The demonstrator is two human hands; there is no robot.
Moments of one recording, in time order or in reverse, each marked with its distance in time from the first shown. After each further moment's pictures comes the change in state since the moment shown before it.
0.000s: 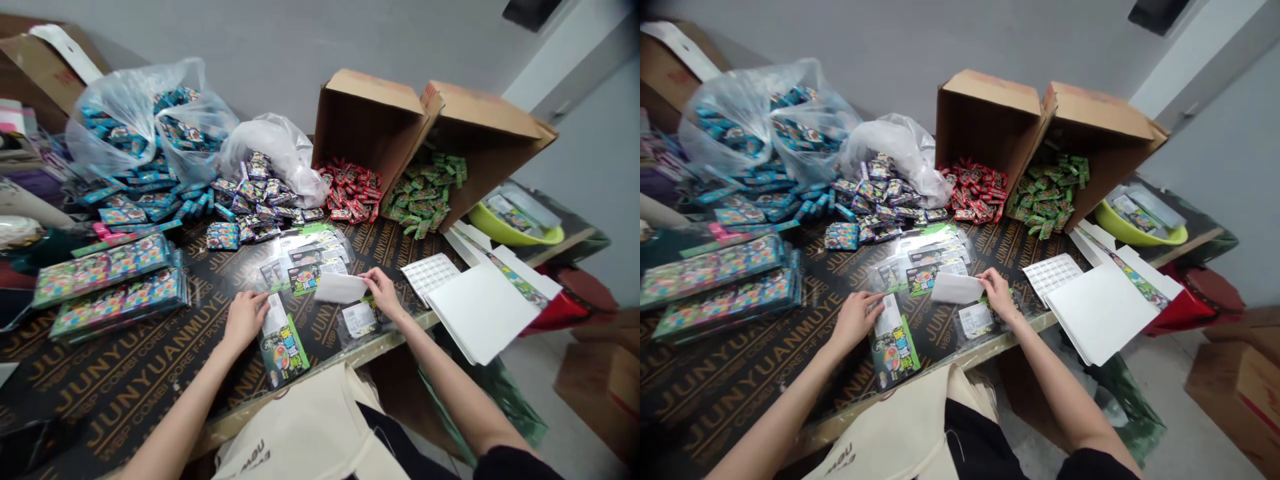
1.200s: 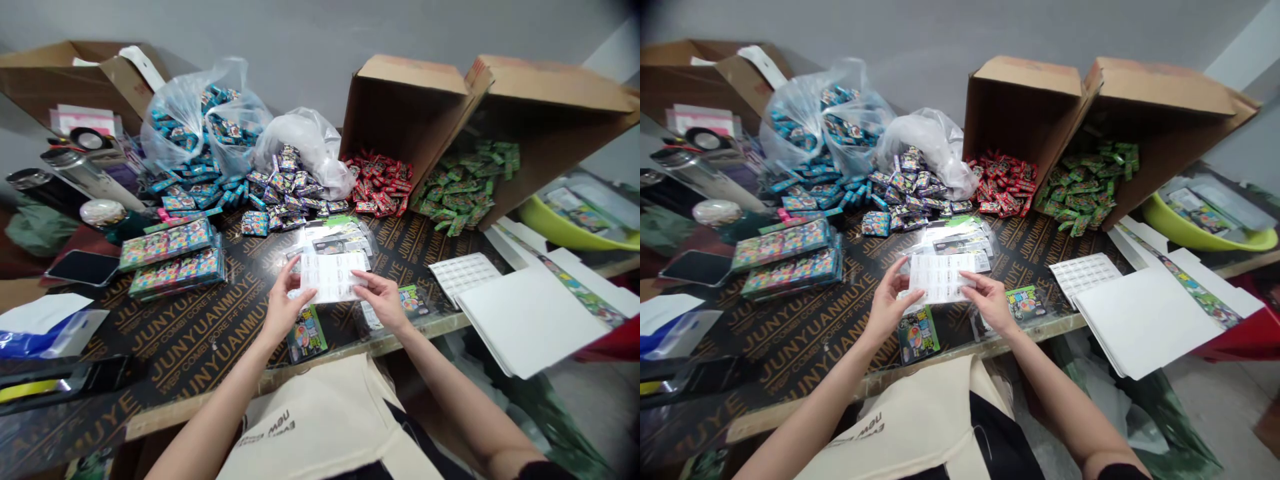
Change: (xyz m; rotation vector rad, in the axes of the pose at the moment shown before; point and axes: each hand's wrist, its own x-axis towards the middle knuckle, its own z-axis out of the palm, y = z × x) left_hand -0.027 0.086 -0.021 -0.720 0.145 -0.086; right_hand -0.030 -0.080 0.040 0.641 -0.115 0.173
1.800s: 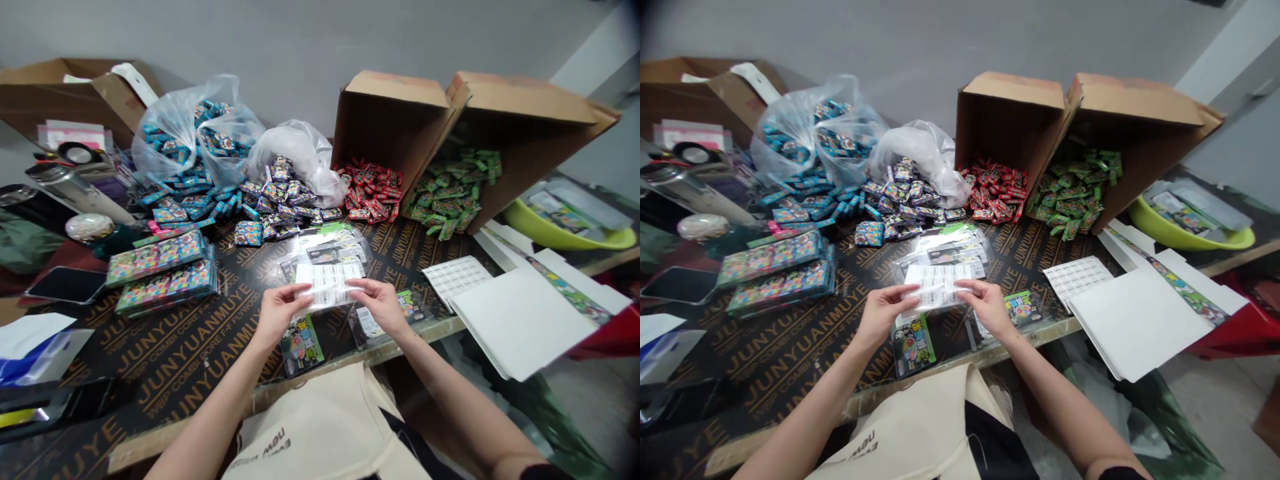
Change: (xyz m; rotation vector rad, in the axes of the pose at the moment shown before) left_hand 0.010 0.002 0.002 -0.248 -0.078 -0.302; right_hand 0.005 -0.007 -0.005 -0.066 -0.018 0.012
